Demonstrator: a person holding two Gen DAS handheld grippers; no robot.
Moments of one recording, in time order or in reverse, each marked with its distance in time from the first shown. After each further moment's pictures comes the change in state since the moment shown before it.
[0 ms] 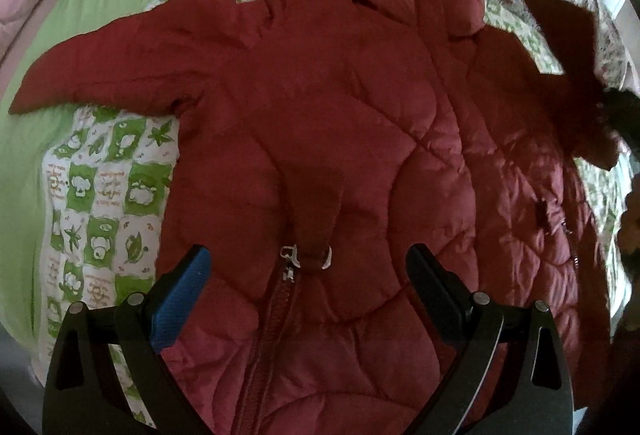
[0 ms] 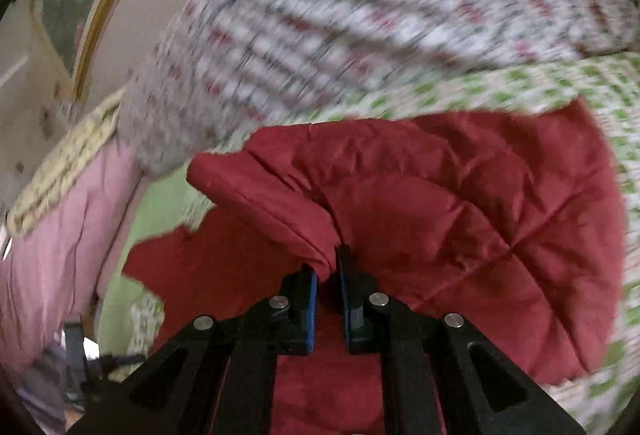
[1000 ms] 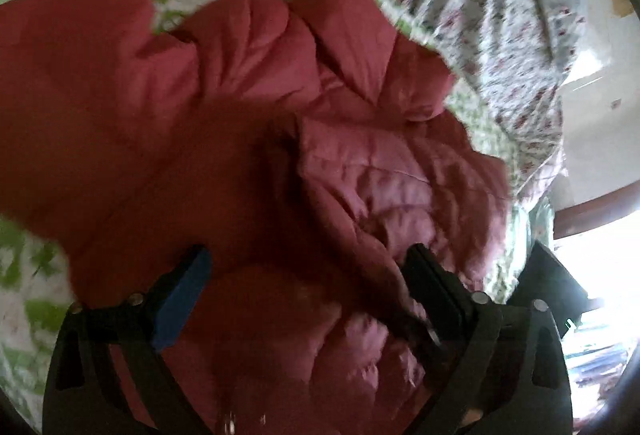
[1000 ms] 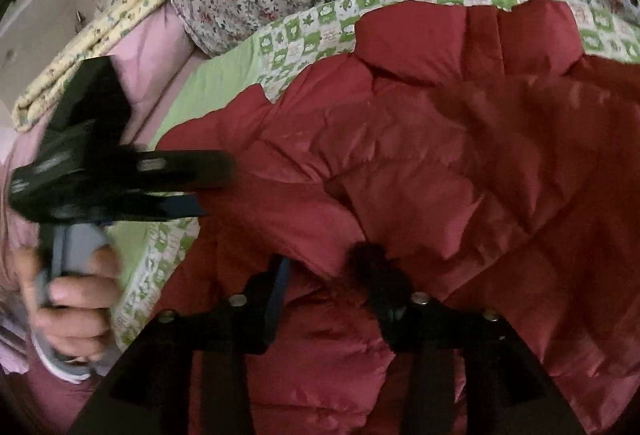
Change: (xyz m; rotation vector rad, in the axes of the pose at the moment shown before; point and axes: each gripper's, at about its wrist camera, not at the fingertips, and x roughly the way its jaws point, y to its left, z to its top) left arm 0.068 0.022 0.119 -0.148 0.105 -0.474; right arm 0.118 0.108 -0.087 -0.165 0.255 0.109
